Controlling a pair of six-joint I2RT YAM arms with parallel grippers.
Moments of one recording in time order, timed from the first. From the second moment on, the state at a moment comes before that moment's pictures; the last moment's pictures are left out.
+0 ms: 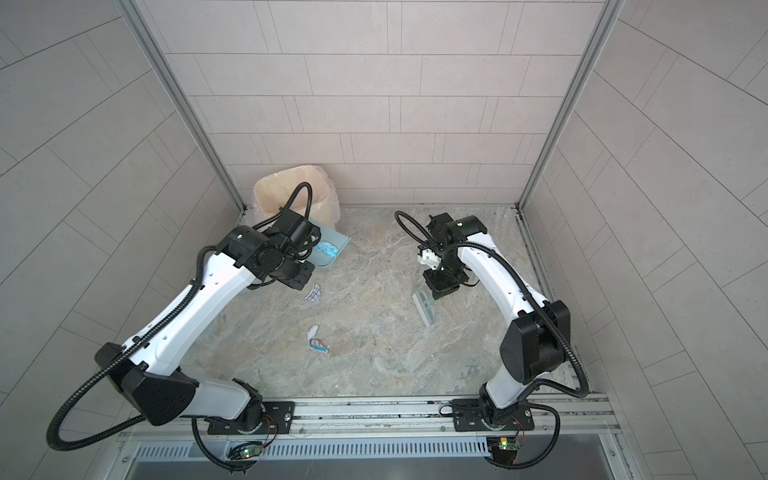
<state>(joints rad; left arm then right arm) -0.50 1.43 1.61 -1.40 -0.22 -0.04 0.32 1.60 1.55 -1.48 -0.22 -0.11</state>
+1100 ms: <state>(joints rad) -0.04 1.65 2.10 -1.49 -0.38 0.15 0.27 1.56 1.50 -1.50 -0.27 -0.13</state>
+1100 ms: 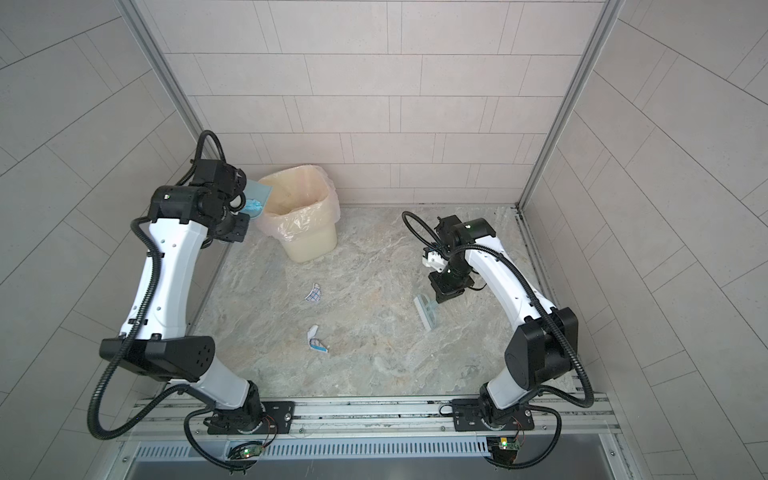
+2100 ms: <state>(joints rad) -0.22 1.85 1.91 -0.85 -1.13 0.90 0.27 1.56 1.50 -1.53 -0.29 -0.13</state>
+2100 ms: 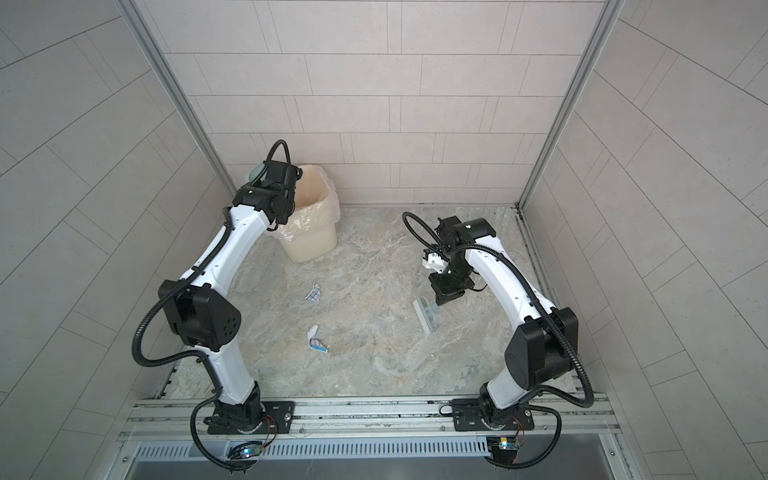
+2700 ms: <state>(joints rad) -0.26 1.73 1.62 -0.12 -1.14 1.56 0.27 1.54 1.50 -1.52 -0.31 -0.13</state>
